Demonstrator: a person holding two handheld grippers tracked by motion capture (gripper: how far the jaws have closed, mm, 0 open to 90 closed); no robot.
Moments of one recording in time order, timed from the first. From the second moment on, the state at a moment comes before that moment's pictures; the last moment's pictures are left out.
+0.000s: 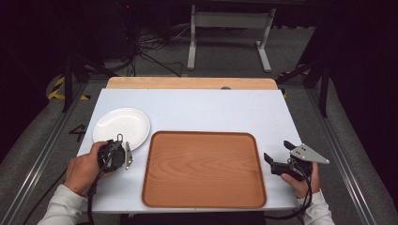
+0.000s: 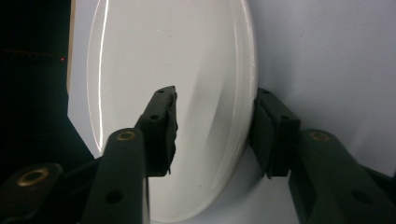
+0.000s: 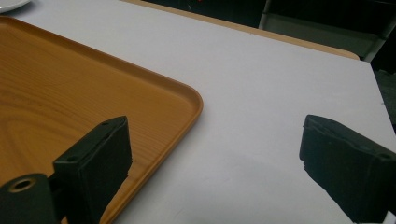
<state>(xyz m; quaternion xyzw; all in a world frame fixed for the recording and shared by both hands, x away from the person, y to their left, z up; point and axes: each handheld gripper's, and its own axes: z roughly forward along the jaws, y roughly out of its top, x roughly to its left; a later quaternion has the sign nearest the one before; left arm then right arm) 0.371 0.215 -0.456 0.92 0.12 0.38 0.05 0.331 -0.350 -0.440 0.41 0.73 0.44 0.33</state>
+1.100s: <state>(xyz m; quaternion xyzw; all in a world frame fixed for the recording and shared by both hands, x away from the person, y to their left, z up) 0.354 0.204 -0.420 0.89 0.10 0.43 0.08 0.331 -0.351 -0.439 0.41 0.73 0.44 0.33</state>
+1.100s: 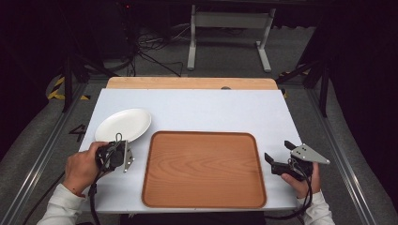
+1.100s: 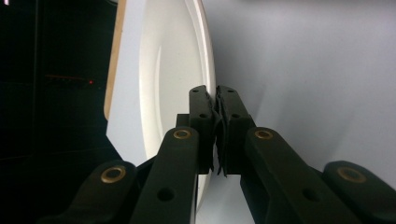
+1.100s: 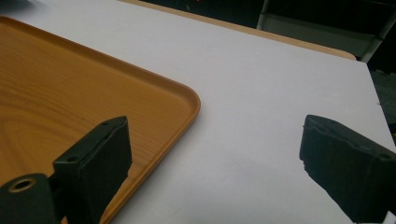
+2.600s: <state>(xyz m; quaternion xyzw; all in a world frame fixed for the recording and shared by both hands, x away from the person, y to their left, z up) 0.319 0.123 -0.390 0.88 -0.03 0.46 0.13 0.330 -0.352 -0.440 0.41 0.73 0.44 0.33</state>
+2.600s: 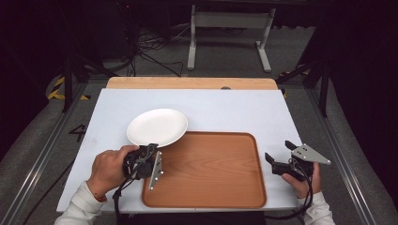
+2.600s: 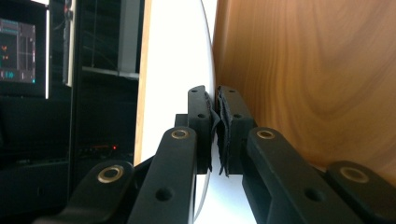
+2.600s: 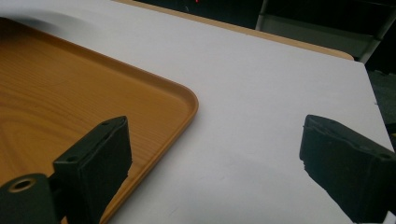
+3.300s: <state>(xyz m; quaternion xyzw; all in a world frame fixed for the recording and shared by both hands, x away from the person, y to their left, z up) 0.303 0.092 -0.393 0.88 -0.09 0.45 0.15 0.330 -0.352 -0.440 0.41 0.73 0.44 0.33</state>
